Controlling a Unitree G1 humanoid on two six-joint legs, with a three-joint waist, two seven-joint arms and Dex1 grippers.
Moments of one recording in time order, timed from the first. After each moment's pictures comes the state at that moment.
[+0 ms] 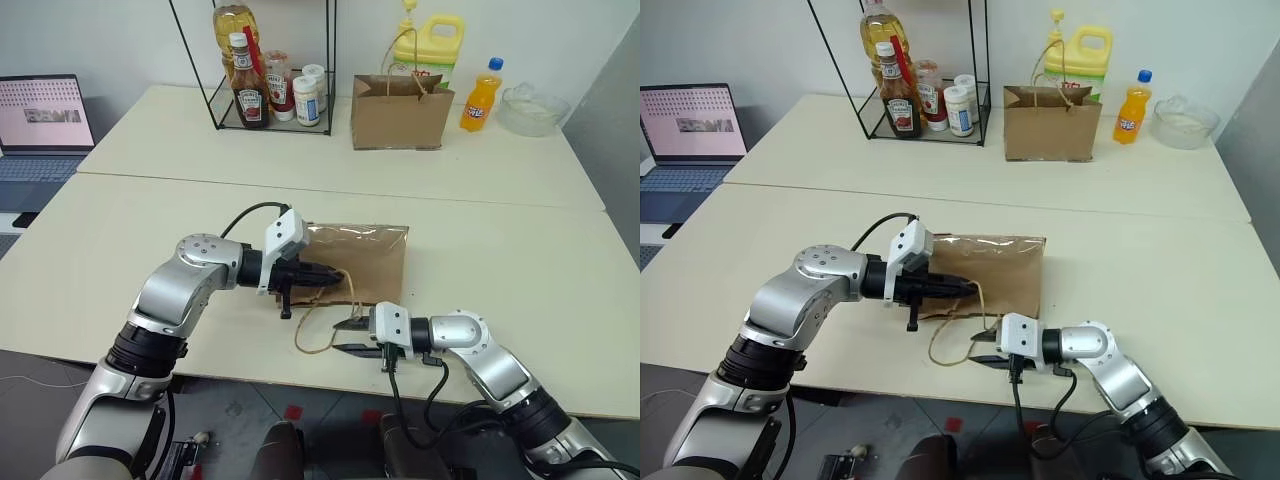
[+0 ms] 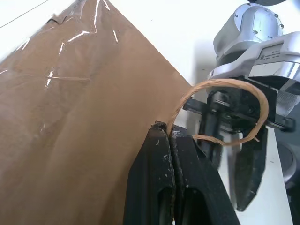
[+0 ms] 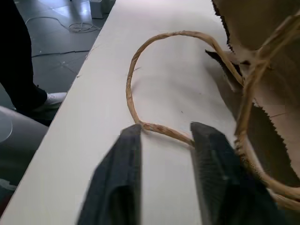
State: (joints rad) left arm -0.59 0.63 -0.21 -0.07 -0.39 0.61 -1.18; right arm -0.30 -0.45 0.46 -0.03 0.06 -0.04 0.99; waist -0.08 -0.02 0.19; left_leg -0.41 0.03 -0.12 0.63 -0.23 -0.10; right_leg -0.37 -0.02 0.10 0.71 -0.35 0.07
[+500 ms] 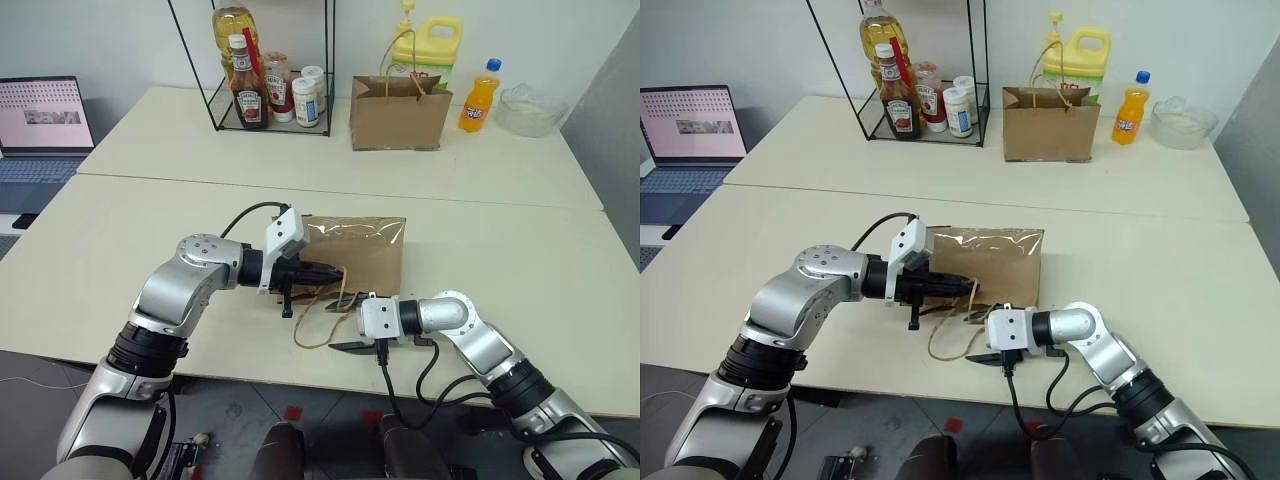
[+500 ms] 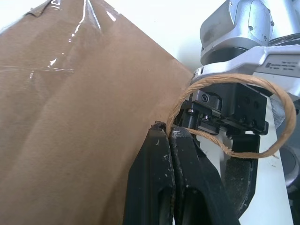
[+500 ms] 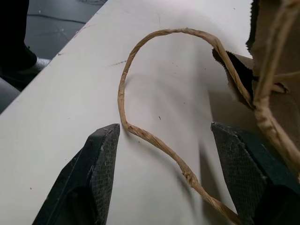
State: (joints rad) left arm -0.60 0.62 -0.21 -0.07 -0.40 0.63 -1.17; right arm -0.46 -0.43 0.51 0.12 -0.06 -0.19 1.00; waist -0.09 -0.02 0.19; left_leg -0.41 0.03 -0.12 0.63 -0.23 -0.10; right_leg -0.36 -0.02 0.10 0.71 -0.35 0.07
